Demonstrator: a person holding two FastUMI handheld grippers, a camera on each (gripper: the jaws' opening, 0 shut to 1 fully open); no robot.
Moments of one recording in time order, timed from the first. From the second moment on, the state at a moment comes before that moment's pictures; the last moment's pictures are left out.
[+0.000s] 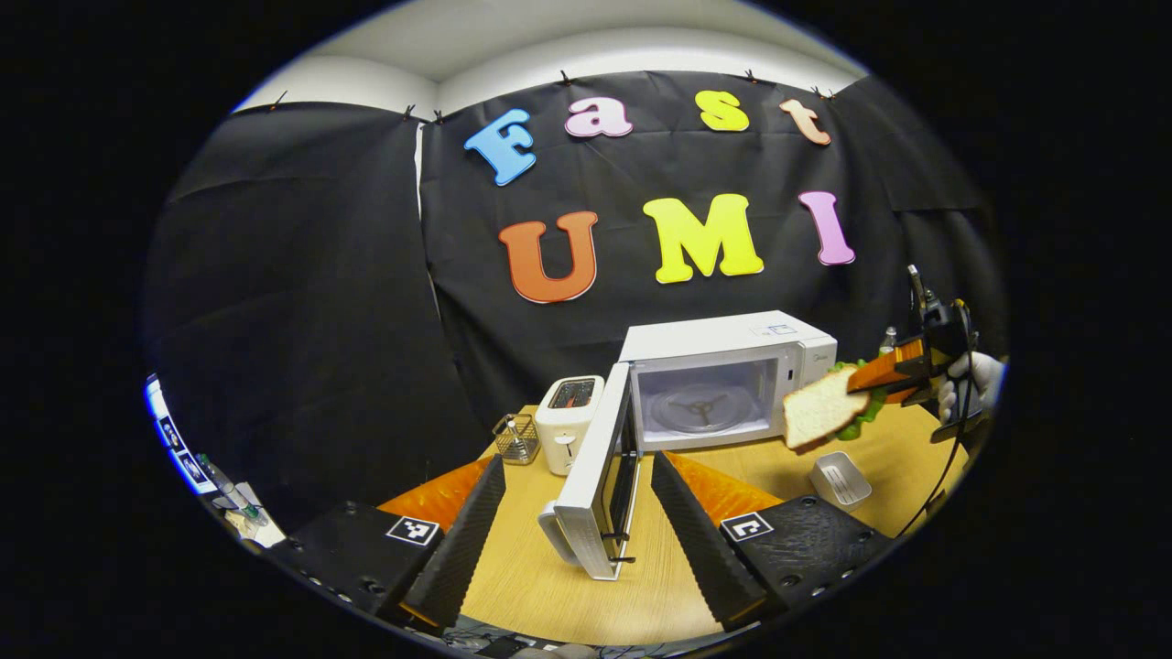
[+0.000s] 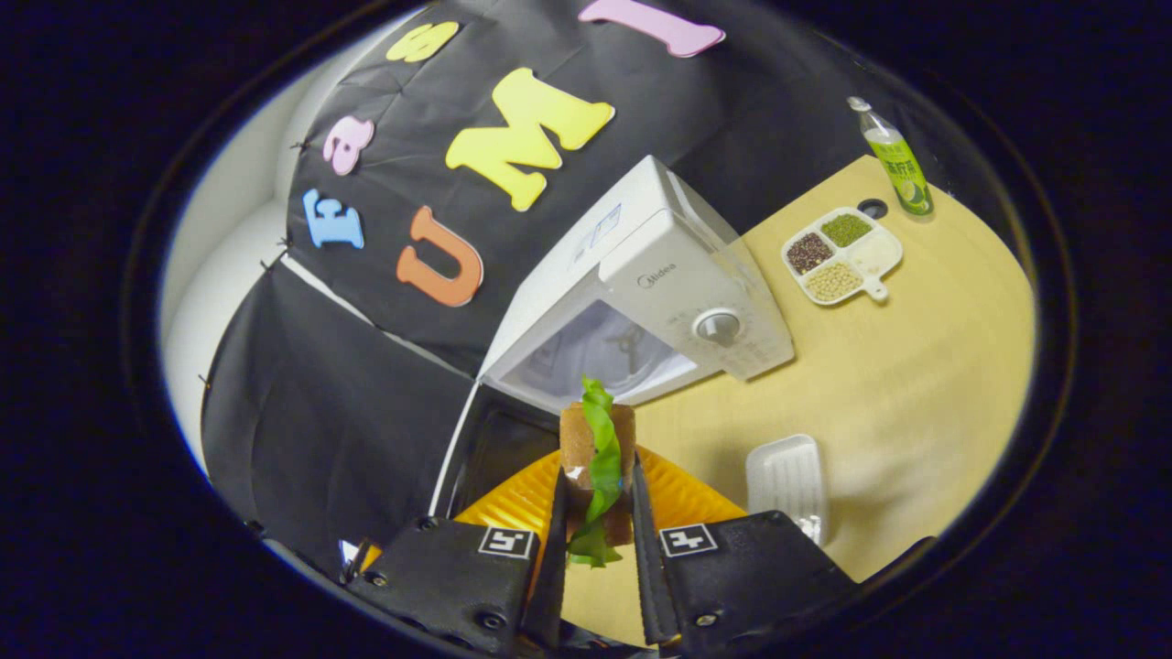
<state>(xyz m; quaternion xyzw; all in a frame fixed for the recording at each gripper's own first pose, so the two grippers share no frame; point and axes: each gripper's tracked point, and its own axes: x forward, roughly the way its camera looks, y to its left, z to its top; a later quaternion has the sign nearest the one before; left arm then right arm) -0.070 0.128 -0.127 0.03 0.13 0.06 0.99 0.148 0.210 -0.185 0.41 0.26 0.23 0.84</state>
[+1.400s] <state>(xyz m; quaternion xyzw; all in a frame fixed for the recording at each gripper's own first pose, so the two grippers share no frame) -0.033 0.190 -0.167 0.08 0.14 0.06 0.98 0.380 0.346 -0.291 0.46 0.08 -0.03 0.88</state>
